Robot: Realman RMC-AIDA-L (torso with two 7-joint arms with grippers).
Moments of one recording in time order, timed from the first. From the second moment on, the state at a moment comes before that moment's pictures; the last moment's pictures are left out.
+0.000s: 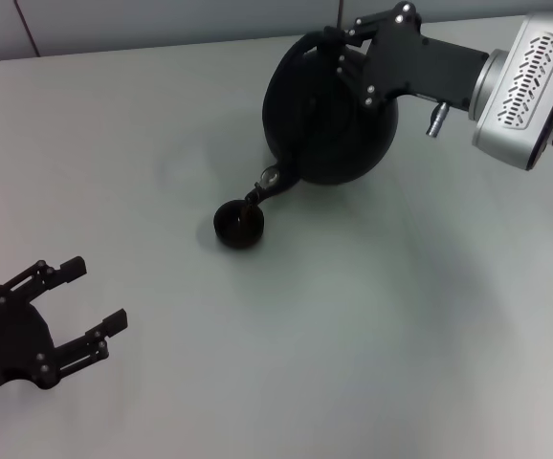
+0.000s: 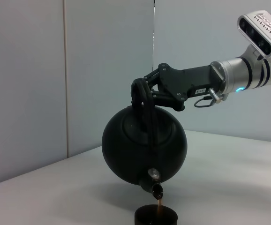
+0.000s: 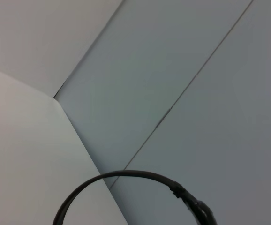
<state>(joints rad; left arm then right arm) -0.27 -2.07 0.58 0.42 1.87 1.63 -0.74 0.71 2.08 -0.56 -0.39 -1.74 -1.20 0.33</state>
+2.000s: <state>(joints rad) -0.27 -2.06 0.58 0.42 1.85 1.64 -0.74 0.49 2.08 -0.57 -0.39 -1.47 -1.24 0.89</state>
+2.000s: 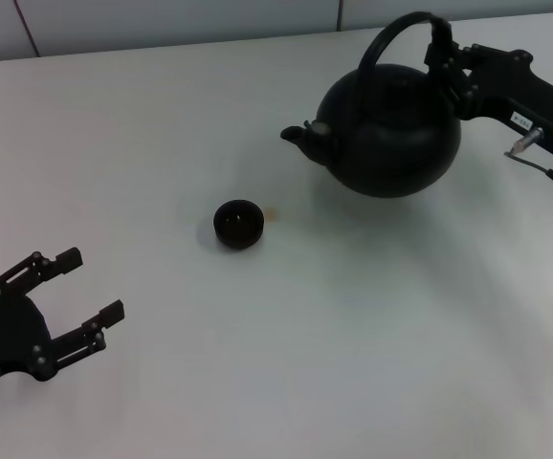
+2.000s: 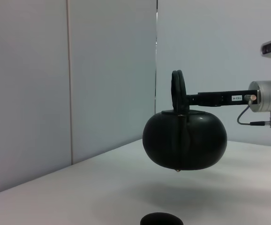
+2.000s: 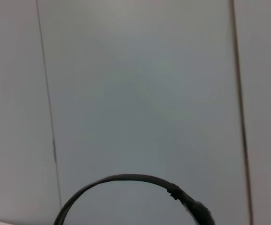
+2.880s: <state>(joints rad) -0.27 -2.06 0.59 0.42 1.85 1.64 -0.74 0.41 2.08 -0.55 -0.16 -1.29 -1.29 0.45</state>
